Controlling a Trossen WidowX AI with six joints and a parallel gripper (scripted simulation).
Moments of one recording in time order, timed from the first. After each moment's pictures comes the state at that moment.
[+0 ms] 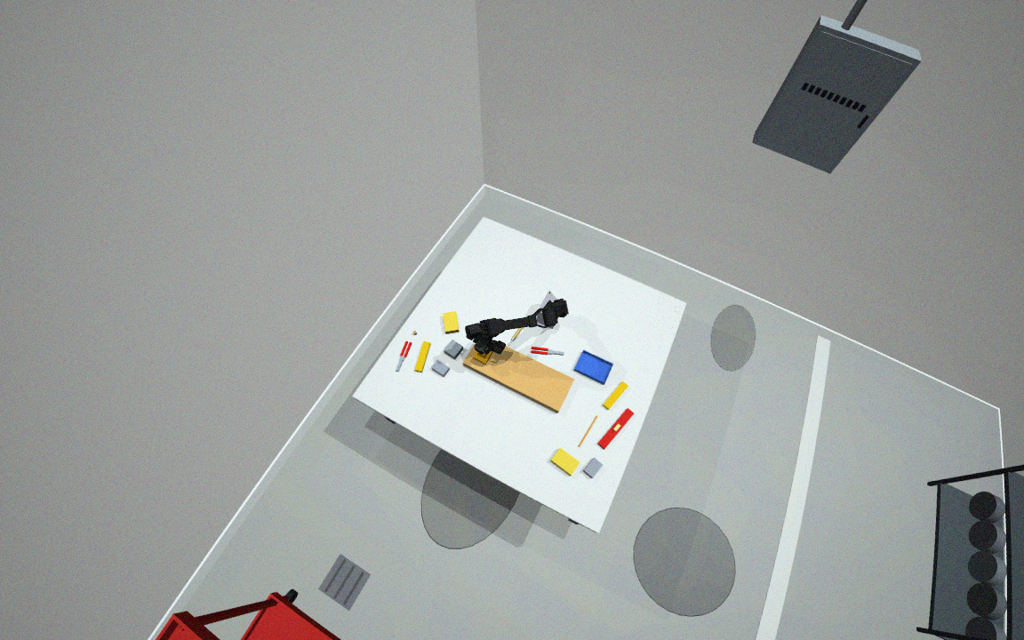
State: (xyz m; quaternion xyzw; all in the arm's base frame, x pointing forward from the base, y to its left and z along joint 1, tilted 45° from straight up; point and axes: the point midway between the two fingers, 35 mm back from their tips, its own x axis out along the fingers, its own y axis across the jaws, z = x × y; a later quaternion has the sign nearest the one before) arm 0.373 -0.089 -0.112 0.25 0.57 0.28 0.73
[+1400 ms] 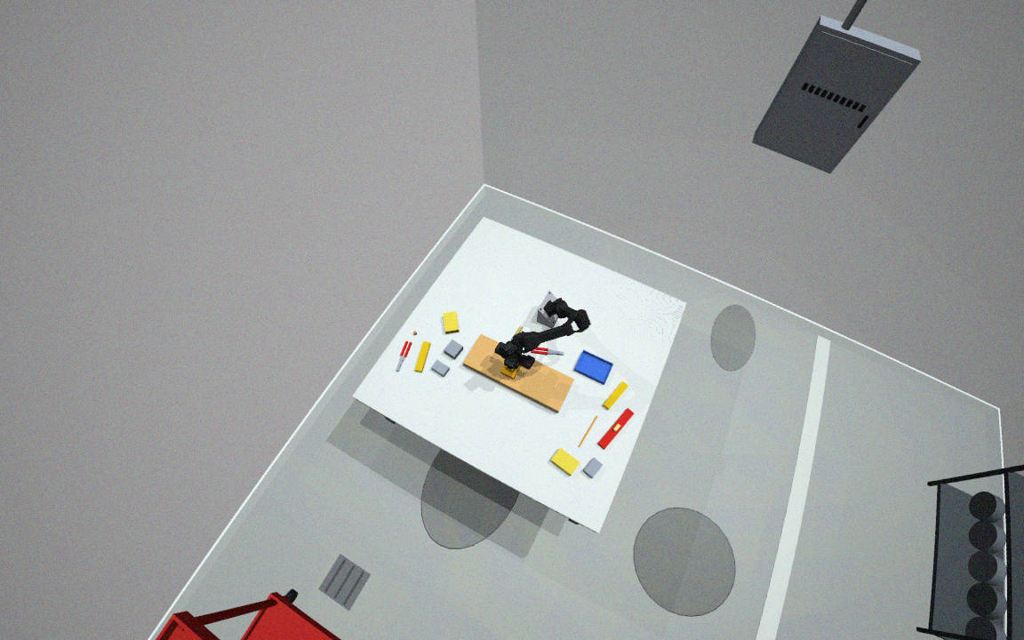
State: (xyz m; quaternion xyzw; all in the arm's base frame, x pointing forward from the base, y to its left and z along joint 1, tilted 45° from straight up) arm 0.356 0.024 -0.006 0.25 0.57 0.28 0.73
